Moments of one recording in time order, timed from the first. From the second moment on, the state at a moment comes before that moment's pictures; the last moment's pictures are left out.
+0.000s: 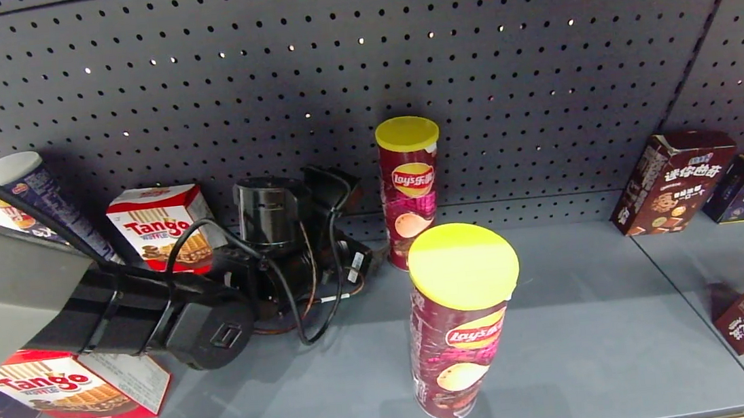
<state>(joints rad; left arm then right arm) -0.52 1.99 -1.07 -0.65 0.09 0.26 -0.35 0.00 0.00 0.00 0.00 0.00</state>
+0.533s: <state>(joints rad) -0.52 1.69 -0.77 -0.65 0.09 0.23 -0.35 0.00 0.00 0.00 0.00 0.00</state>
